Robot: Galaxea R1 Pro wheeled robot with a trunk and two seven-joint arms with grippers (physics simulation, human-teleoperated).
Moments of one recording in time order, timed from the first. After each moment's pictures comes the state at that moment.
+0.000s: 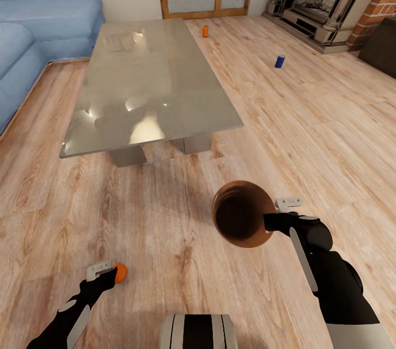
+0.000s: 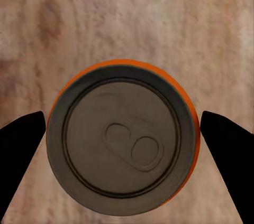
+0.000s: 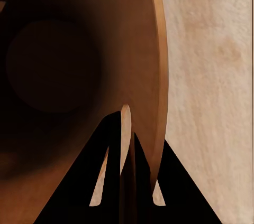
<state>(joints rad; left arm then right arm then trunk) -0.43 0.12 0.20 -0.57 0.17 -0.05 -0.12 -0.51 -0.08 0.03 -1.54 0.01 1.01 0.04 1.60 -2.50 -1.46</state>
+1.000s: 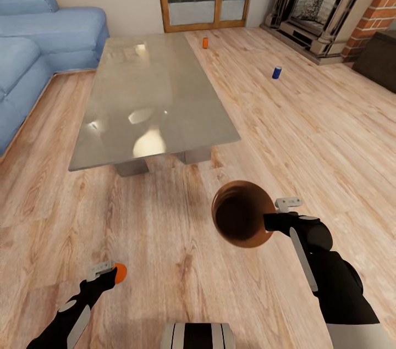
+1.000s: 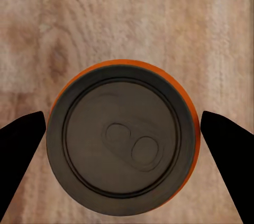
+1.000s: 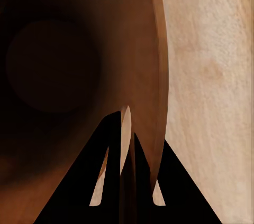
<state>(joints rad) -0.43 0.12 0.19 -0.57 0.17 -0.05 -0.12 -0.51 -0.08 0.03 -1.54 0.01 1.01 0.04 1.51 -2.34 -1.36</state>
